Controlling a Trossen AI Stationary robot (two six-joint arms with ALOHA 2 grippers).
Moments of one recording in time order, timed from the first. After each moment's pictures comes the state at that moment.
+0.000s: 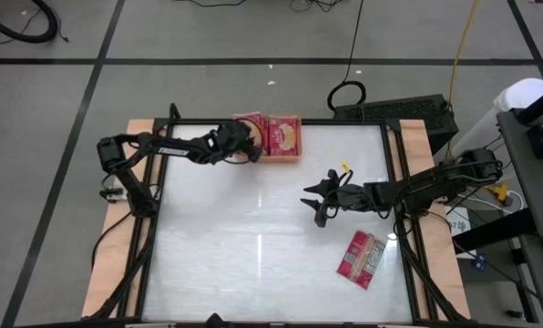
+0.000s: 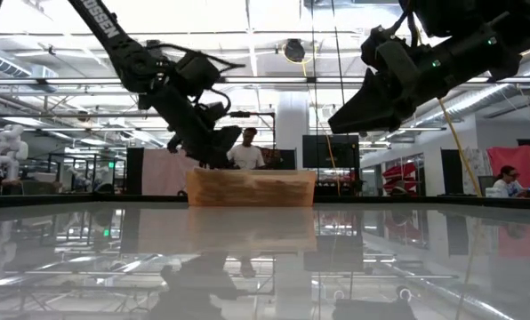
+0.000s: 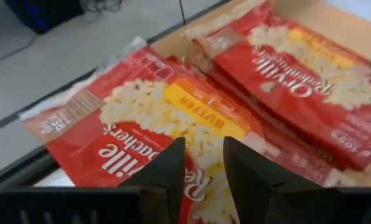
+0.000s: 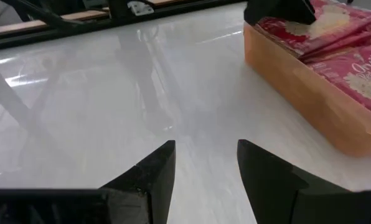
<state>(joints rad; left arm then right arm) 0.47 1.70 0.84 0.22 -0.35 -0.19 0.13 1.31 0.44 0.41 0.37 0.28</state>
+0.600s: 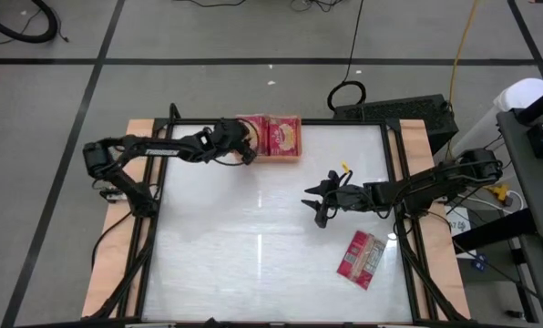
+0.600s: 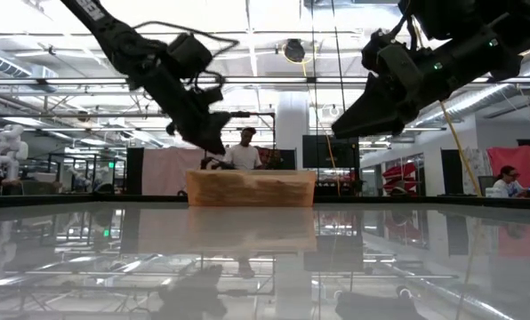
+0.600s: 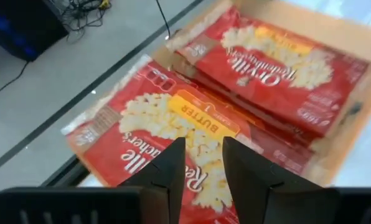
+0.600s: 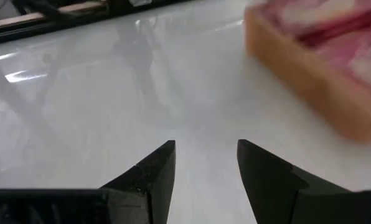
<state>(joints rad) 0.47 1.58 0.84 0.09 -0.29 -0.02 0.13 1.31 0.44 0.38 0.36 0.31</state>
